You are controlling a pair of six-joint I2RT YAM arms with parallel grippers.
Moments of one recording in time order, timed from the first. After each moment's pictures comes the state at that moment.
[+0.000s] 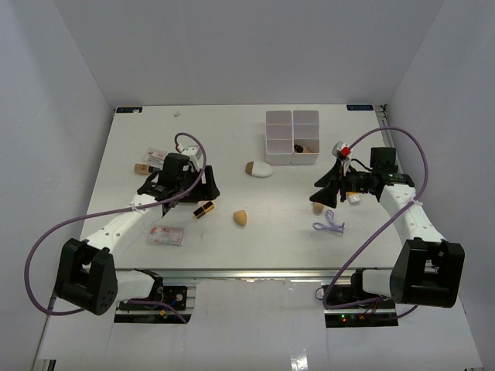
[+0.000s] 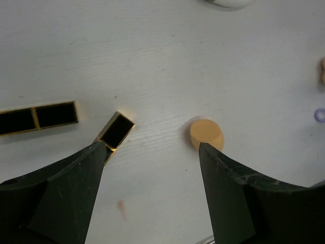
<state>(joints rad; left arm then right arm) -0.38 1.27 0.83 -0.30 0.16 -0.36 -0.04 1.27 0.88 -0.56 -1.19 -0.65</state>
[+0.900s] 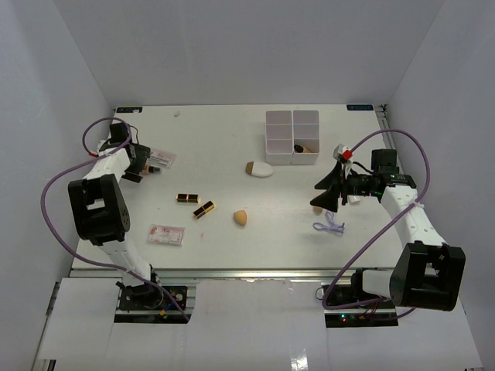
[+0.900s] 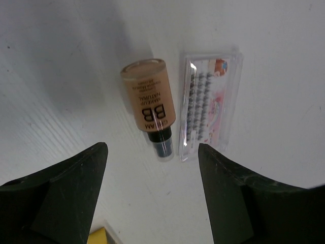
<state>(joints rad) 0.19 1.79 1.28 -0.48 -0.17 -1.06 -0.05 1.25 0.88 -0.65 -1.22 -0.73</state>
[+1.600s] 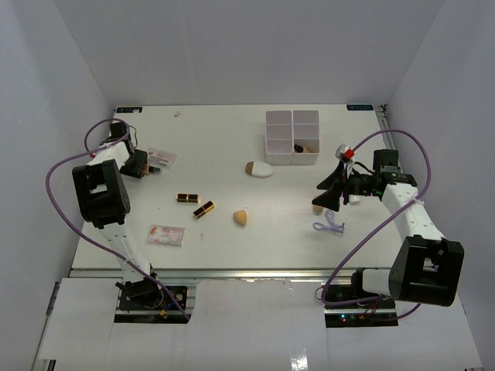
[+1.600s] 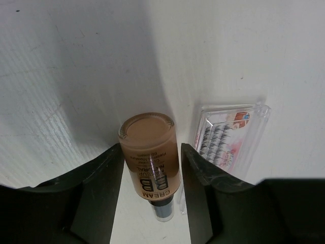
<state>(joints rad) 0.23 2.03 1.46 -0.53 -0.16 -1.10 -0.08 1.28 0.88 -0.66 -1.23 -0.74</state>
